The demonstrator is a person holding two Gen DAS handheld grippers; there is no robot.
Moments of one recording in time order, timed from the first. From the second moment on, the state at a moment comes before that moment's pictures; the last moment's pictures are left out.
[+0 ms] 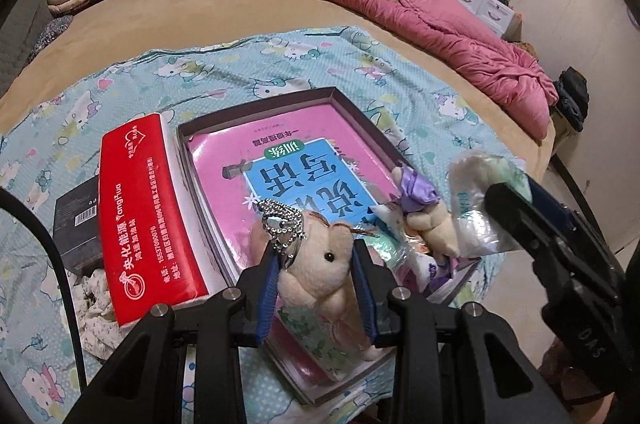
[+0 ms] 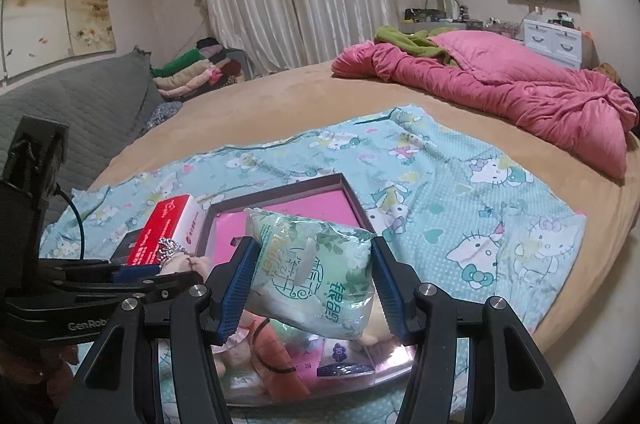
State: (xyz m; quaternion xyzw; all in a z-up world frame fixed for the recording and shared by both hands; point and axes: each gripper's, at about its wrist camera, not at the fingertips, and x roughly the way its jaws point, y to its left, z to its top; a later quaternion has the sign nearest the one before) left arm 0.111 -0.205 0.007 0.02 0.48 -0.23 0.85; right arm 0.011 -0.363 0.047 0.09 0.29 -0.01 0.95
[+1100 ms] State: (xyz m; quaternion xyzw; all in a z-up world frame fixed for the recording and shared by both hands) left arm 0.128 -0.212 -0.021 0.06 0.49 -0.21 0.85; right arm 0.027 -0.363 0.020 0.07 0.33 0.00 0.94
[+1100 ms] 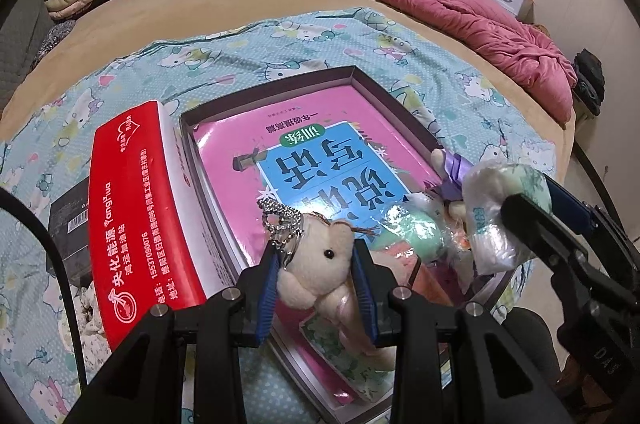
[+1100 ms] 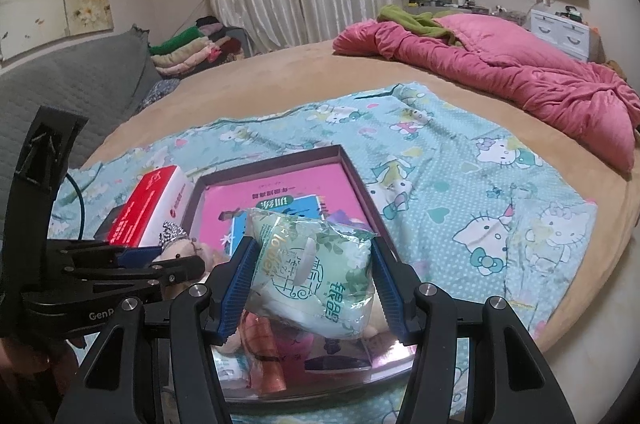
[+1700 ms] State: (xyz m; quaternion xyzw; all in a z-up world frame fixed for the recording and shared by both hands) left arm 0.127 -0.213 -0.020 0.06 0.48 -0.21 0.85; right arm 0.043 -0.350 -0.005 0.05 0.36 0.02 0.93
